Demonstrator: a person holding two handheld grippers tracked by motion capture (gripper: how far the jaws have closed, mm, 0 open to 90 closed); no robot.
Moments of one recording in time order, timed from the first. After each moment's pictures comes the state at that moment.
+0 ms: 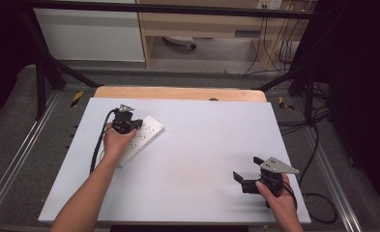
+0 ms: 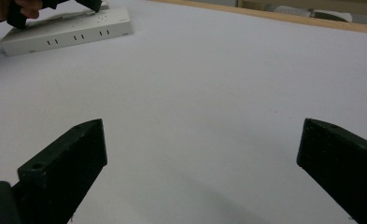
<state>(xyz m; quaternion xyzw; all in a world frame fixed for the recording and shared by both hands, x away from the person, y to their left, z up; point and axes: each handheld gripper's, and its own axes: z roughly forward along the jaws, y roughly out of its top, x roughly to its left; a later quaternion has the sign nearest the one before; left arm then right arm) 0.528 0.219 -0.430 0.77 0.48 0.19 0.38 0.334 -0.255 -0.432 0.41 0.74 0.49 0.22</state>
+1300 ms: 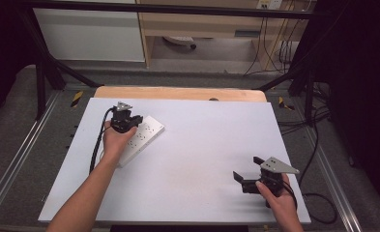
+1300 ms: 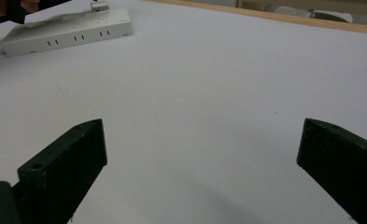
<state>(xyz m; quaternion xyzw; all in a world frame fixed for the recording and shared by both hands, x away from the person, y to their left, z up) 0.524 0.220 -0.418 0.75 0.47 0.22 0.41 0.334 -0.256 -0.432 0.41 0.74 0.49 0.22</state>
